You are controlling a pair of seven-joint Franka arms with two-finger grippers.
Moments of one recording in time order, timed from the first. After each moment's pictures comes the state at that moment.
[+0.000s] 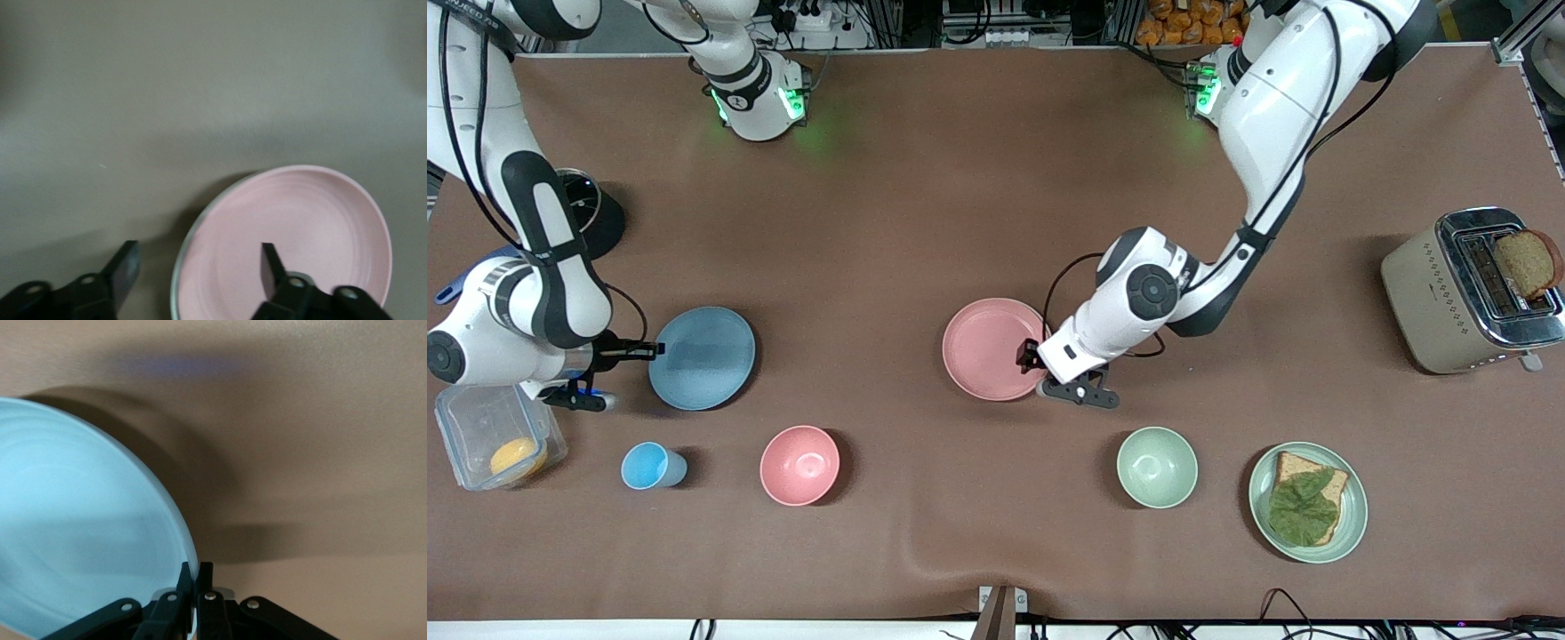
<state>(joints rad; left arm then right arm) -0.23 0.75 -0.41 -1.56 0.02 2.50 -0.39 -0.24 0.62 -0.02 -1.74 0.10 2.01 -0.18</state>
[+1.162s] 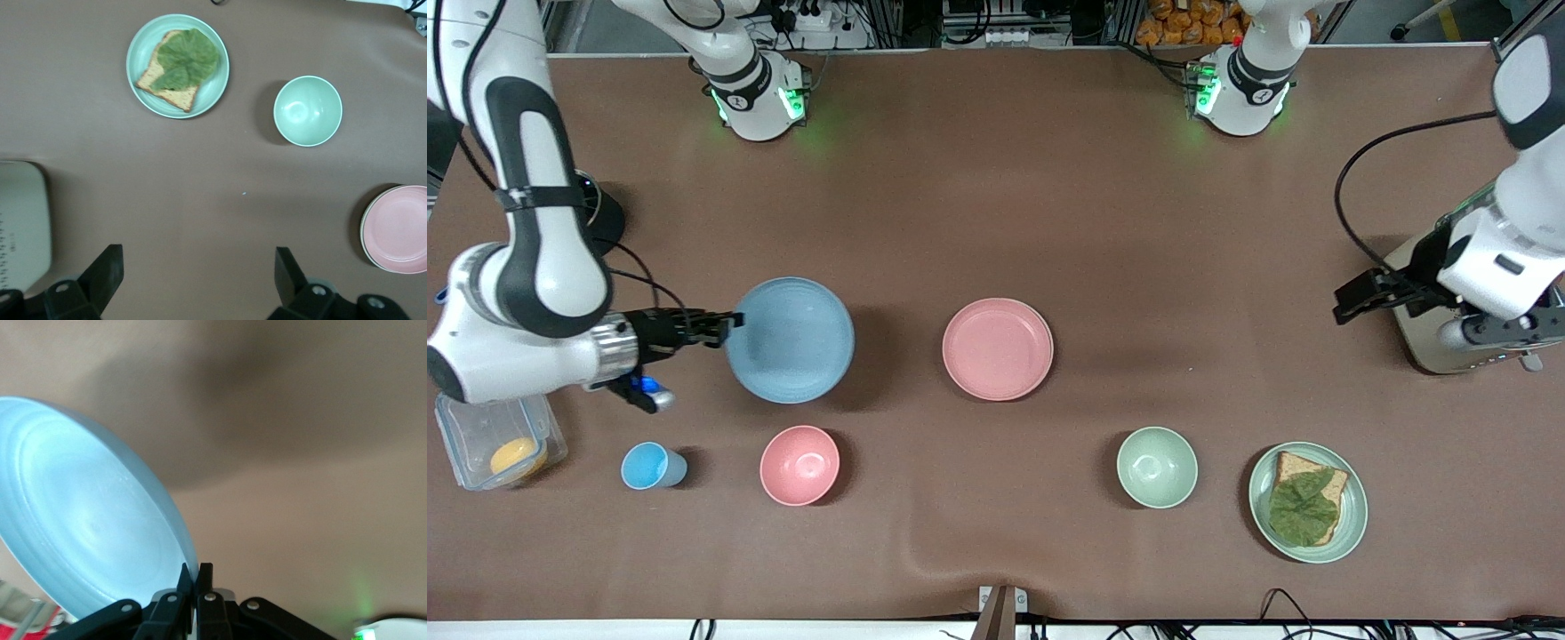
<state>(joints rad) 0.23 0.15 -0.37 -1.51 0.02 1.74 -0.25 0.01 0.52 0.01 -1.56 0.51 1.54 0.29</state>
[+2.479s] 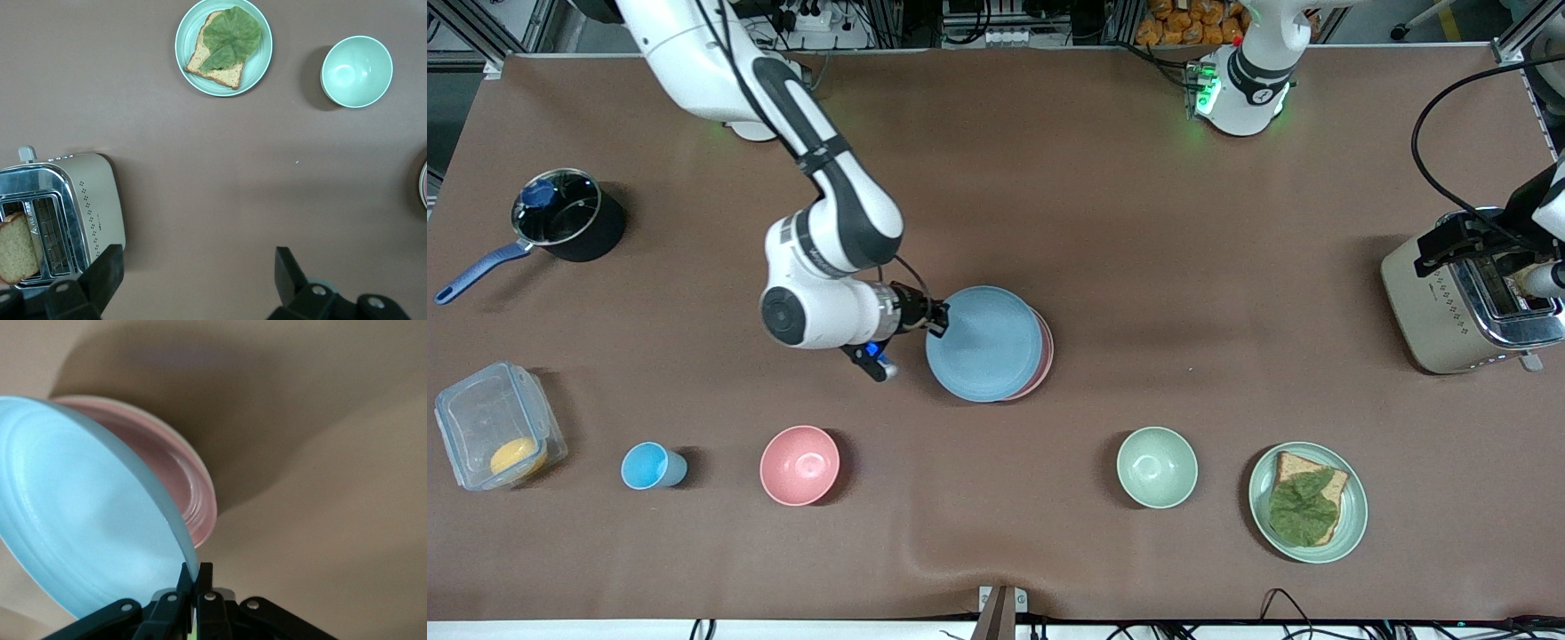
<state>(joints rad) 0.03 0.08 -0.05 -1.52 0.02 1.63 -0.01 0.54 0.61 0.01 -1.62 0.63 2.05 0.89</state>
